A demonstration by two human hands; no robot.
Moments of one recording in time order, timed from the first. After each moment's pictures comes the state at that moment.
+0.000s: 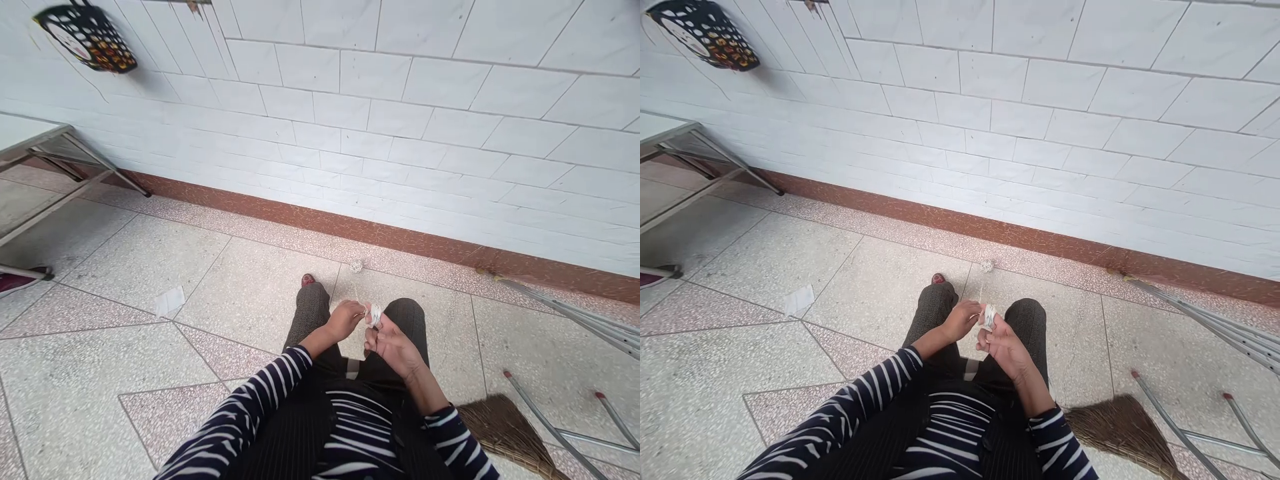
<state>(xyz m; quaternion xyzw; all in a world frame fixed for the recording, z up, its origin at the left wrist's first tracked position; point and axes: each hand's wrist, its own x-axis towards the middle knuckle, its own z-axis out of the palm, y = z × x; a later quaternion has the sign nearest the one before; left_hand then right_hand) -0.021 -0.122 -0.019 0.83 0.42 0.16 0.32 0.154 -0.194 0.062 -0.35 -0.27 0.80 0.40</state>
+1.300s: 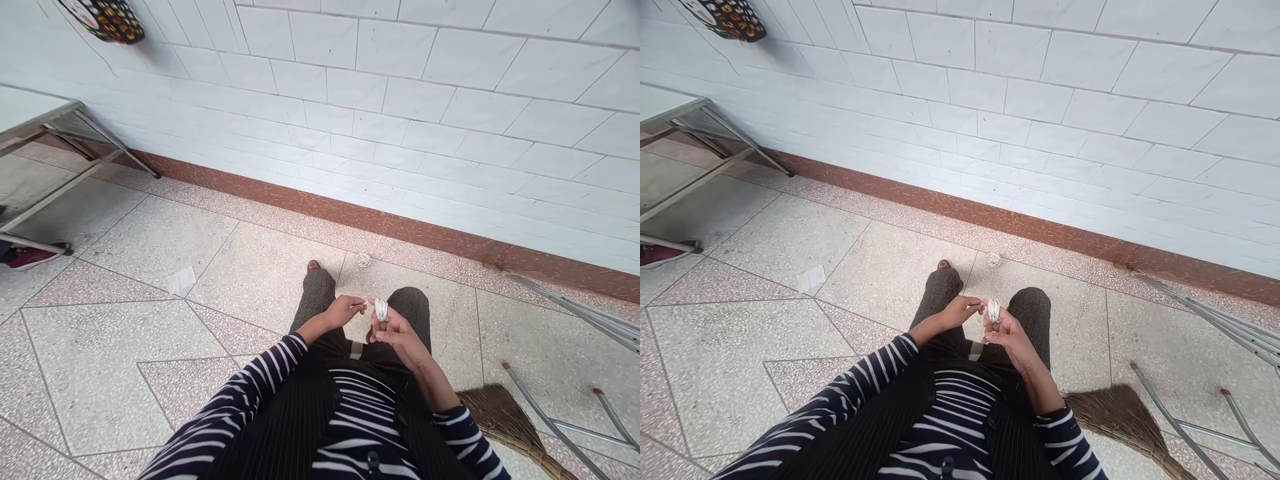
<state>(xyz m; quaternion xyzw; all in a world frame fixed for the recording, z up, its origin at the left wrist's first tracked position) -0.039 -0.140 -0.002 0.72 0.45 0.15 0.51 0.159 -0.207 0.073 -0.40 -0.32 0.78 0.36</state>
